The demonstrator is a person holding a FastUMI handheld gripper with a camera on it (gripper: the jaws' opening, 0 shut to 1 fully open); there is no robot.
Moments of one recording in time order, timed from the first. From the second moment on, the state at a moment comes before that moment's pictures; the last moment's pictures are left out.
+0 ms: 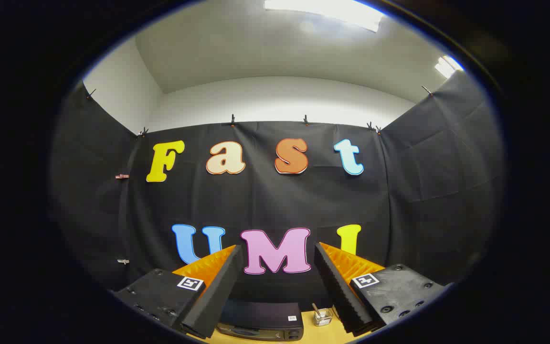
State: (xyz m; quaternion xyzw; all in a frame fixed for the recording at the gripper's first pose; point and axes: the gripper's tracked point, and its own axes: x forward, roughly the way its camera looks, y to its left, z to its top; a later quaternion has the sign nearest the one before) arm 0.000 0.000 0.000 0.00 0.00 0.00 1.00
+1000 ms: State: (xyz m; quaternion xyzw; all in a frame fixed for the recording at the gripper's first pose) arm 0.000 0.015 -0.006 -0.01 0.01 0.01 1.00
